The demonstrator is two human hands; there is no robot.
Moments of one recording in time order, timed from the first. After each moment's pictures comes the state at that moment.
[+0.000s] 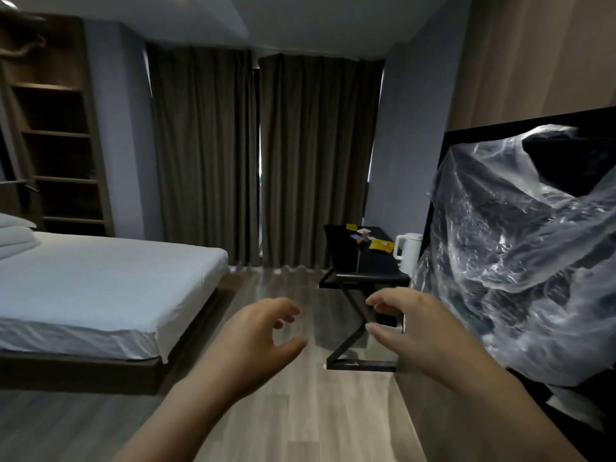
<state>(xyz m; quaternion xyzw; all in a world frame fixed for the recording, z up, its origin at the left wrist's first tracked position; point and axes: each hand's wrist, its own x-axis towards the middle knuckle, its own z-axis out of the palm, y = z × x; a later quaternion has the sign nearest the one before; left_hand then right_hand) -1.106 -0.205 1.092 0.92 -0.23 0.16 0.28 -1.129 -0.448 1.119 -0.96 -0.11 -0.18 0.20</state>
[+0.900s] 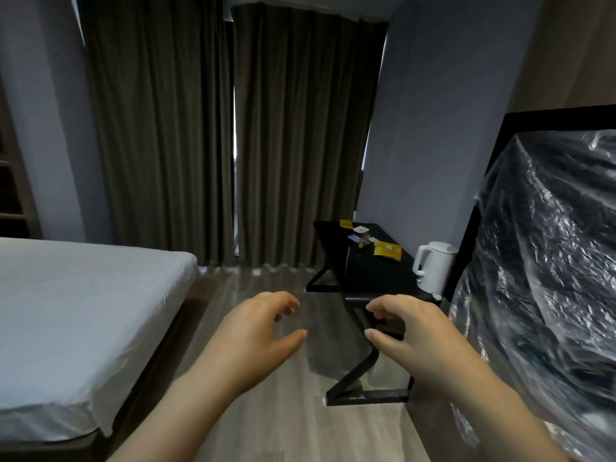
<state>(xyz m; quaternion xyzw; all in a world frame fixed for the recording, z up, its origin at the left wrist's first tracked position) -0.652 -0.148 1.078 0.91 -0.26 0.14 0.30 -0.706 -0.386 1.100 -0.97 -0.05 -0.16 0.17</state>
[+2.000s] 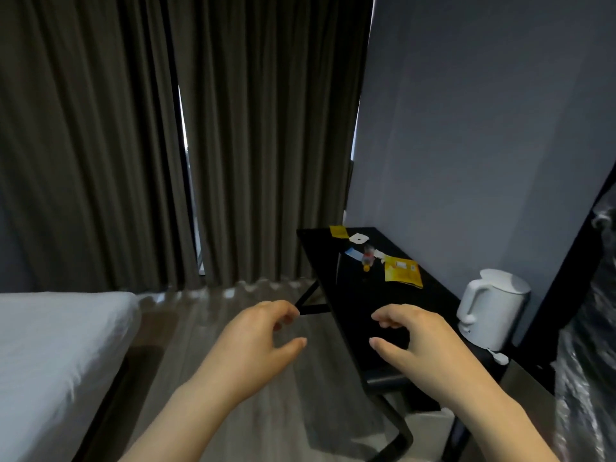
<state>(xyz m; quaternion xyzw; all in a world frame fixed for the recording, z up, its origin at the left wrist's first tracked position) -0.131 -0.254 1.048 0.90 -0.29 0.08 0.30 -0.212 -0.487 1.060 -0.97 0.03 -0.14 0.19</state>
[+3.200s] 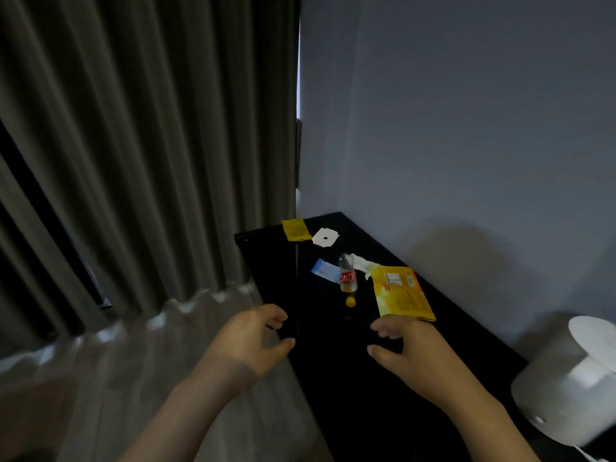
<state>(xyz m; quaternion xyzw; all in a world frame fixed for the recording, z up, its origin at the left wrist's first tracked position) 0.408 -0.508 0.976 0.87 -0.36 -0.06 0.32 0.262 -0.734 0.964 -0.93 0.20 -0.08 0.30</state>
